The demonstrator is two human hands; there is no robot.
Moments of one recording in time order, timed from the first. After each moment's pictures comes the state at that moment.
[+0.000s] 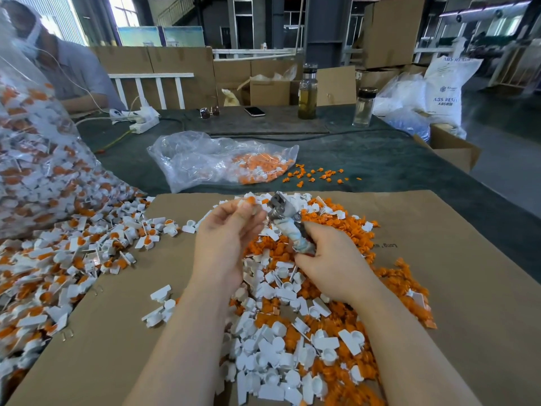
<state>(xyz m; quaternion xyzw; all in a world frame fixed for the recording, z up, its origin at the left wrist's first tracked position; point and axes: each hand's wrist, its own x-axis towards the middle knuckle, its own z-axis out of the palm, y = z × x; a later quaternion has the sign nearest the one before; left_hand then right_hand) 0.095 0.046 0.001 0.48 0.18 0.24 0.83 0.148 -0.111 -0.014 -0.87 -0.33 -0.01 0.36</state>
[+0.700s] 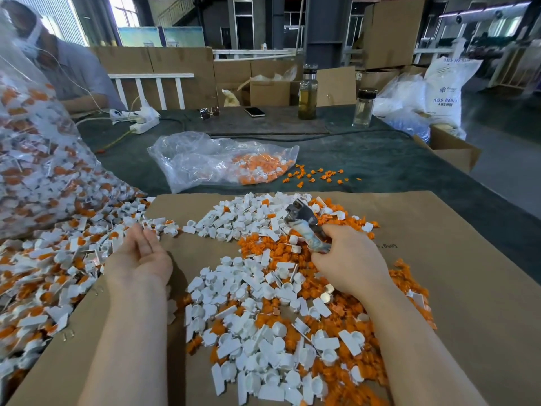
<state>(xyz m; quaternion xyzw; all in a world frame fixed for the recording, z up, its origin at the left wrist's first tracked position) 0.069 0.141 -0.014 -0.10 0.25 0.43 0.86 0.166 -0.123 -0.022 -0.95 -0.21 -0.05 0.23</state>
